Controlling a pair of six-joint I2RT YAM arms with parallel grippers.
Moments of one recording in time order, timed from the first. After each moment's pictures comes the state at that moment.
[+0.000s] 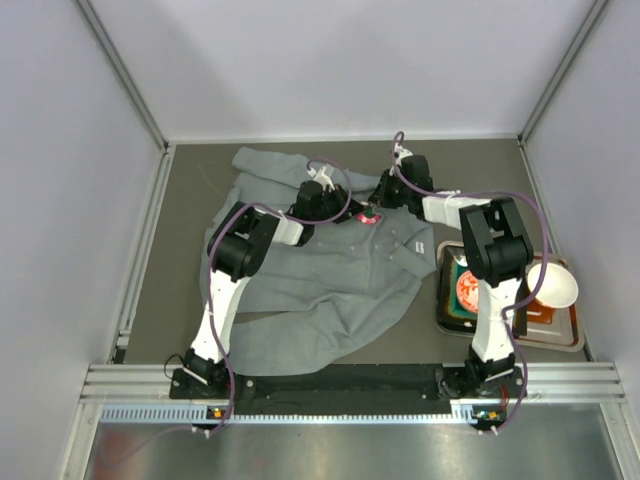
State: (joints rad) left arm -0.50 2.36 1.36 0.73 0.43 -0.91; right arm 0.31 2.07 1.31 0.16 -0.31 0.41
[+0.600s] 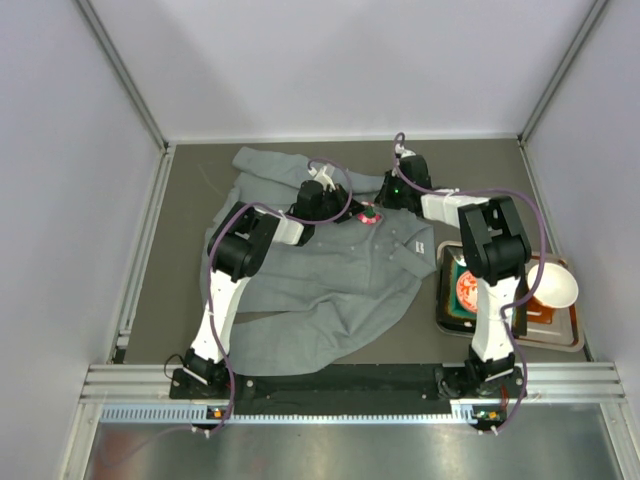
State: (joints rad) left arm -0.50 2.36 1.37 0.72 0.43 -0.90; right arm 0.31 2.09 1.35 0.06 -0.18 0.41
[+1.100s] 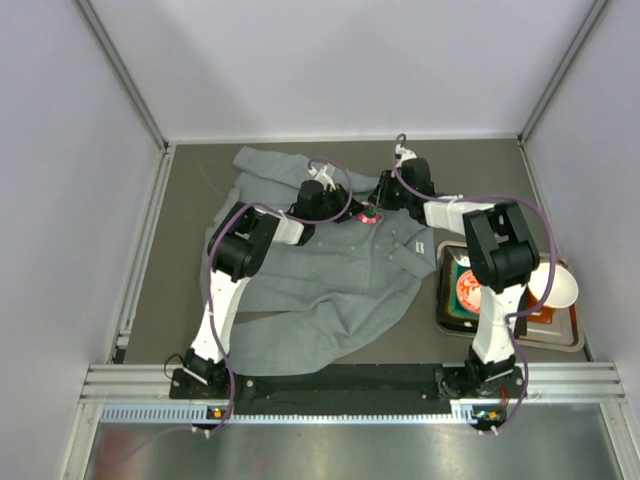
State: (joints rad) left arm -0.50 2.36 1.37 0.72 0.43 -0.89; right arm 0.32 2.01 1.24 0.21 -0.23 0.41
